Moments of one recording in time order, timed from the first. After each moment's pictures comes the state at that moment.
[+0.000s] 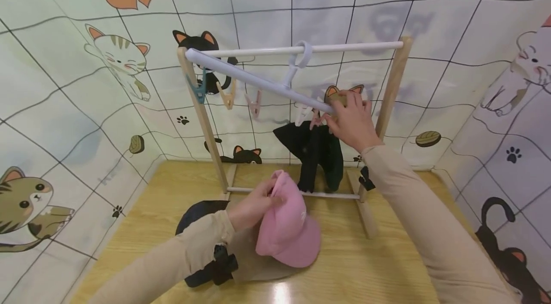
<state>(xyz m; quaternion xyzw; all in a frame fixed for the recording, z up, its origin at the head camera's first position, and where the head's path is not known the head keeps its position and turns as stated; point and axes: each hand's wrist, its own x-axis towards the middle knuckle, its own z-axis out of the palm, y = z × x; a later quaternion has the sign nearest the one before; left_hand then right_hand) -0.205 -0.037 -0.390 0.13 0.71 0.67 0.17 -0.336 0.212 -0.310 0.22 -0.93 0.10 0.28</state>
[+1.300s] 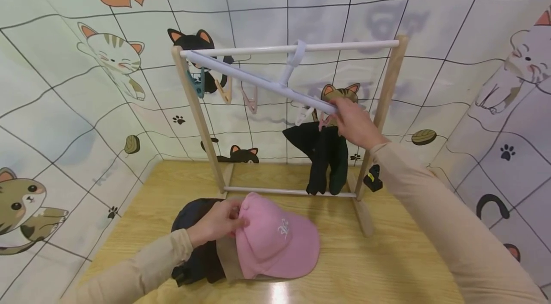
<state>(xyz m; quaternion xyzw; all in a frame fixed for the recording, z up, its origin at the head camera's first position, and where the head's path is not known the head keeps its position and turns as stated) -0.186 -0.115 -0.417 0.20 0.87 0.43 0.12 -0.321 0.220 -0.296 0.27 -0.92 0.21 0.17</state>
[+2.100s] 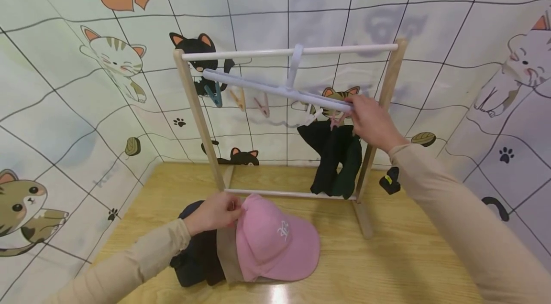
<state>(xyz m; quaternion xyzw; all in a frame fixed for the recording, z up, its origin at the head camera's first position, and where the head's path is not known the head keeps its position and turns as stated) -0.196 -0.121 -0.389 0.24 0.93 0.27 0.03 -0.307 0.243 -0.278 0.27 -0.93 0.16 0.20</state>
